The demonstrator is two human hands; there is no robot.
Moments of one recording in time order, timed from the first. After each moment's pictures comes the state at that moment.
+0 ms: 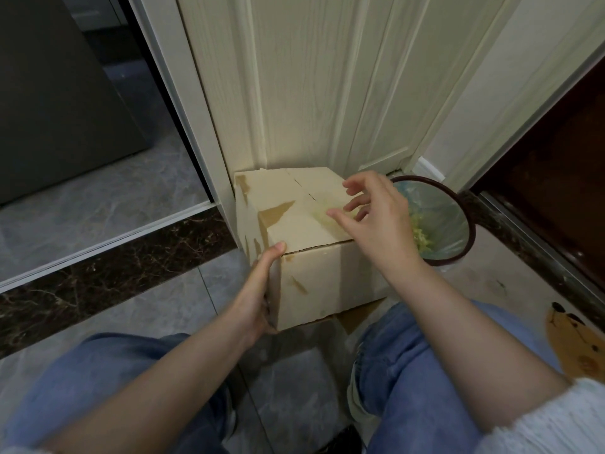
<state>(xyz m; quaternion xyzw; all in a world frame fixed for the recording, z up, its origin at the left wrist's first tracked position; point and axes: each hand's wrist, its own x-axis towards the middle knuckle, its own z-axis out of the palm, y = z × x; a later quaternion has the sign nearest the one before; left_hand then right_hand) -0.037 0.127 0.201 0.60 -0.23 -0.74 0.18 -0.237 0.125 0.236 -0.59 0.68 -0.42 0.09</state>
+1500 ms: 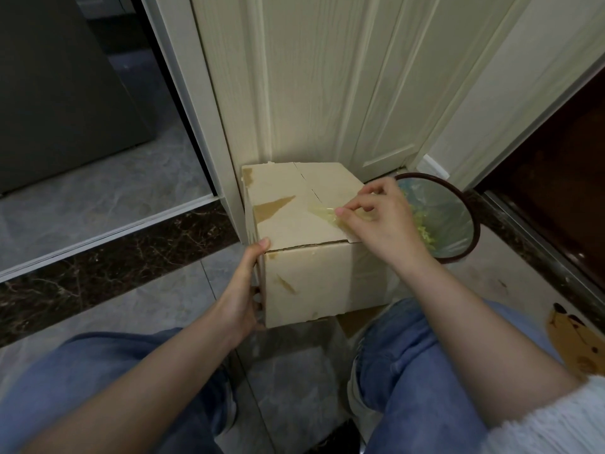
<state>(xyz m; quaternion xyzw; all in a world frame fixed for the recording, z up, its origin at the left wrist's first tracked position) -0.003 0.125 0.187 0.54 -0.24 -0.78 0.18 -0.236 0.130 0.239 -0.55 0.75 -0.32 0.17</state>
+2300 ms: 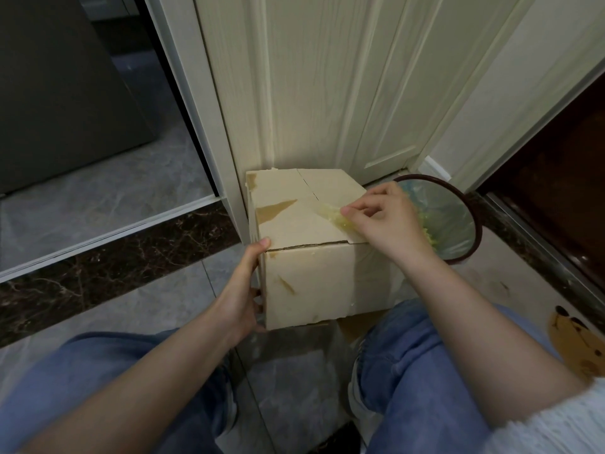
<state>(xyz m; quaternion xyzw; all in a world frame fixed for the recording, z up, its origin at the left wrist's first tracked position) -0.004 0.123 0.191 0.55 -0.24 -0.78 0.18 -0.240 0.126 0.241 -0.51 0.76 -0.33 0.22</state>
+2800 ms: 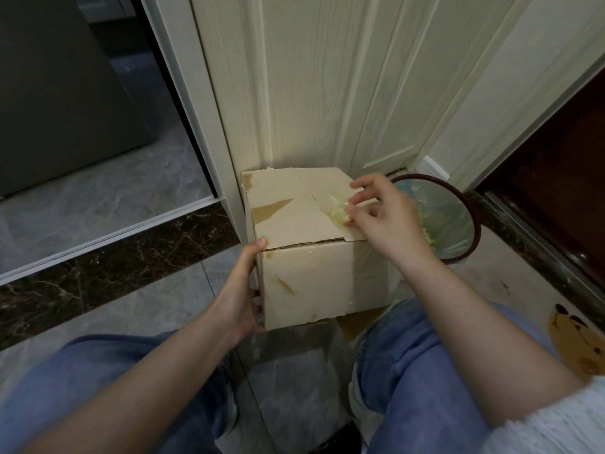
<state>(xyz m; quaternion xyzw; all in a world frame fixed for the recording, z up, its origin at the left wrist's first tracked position) -0.003 0.121 0.189 0.55 -0.23 -0.78 0.19 -0.240 0.127 0.242 -0.50 0.73 -0.40 0.24</state>
